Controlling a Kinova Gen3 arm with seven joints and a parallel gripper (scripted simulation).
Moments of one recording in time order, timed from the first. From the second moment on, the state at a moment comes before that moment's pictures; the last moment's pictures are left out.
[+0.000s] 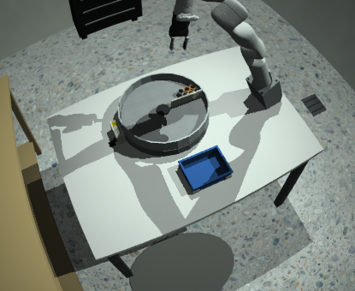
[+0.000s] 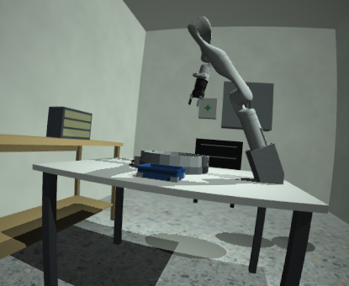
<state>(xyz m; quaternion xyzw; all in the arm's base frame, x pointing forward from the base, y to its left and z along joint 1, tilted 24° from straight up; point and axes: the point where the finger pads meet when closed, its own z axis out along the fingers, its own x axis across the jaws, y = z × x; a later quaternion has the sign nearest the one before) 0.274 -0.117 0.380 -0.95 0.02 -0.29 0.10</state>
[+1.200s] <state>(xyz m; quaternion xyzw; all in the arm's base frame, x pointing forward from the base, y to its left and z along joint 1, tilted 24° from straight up) 0.307 -0.066 0.402 -0.95 -0.15 -0.26 0.04</state>
